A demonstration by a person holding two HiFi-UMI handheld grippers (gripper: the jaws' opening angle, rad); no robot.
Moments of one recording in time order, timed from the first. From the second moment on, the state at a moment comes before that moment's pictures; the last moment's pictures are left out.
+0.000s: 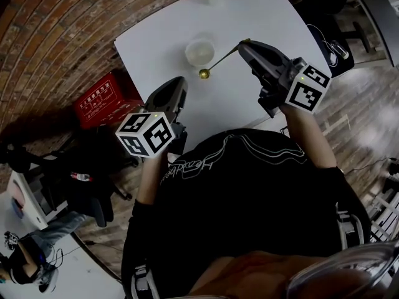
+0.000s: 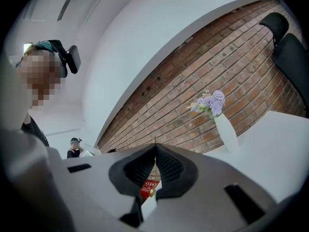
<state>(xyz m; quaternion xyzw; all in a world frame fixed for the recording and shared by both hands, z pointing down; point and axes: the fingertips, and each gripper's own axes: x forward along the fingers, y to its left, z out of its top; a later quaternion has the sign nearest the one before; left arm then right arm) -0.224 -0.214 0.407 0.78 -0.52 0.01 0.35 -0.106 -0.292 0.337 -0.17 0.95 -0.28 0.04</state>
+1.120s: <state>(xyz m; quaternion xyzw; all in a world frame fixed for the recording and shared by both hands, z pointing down) -0.265 -0.224 0.485 0.74 -0.52 0.02 0.43 -0.171 -0.363 0.450 -0.21 0.94 -0.26 -0.08</state>
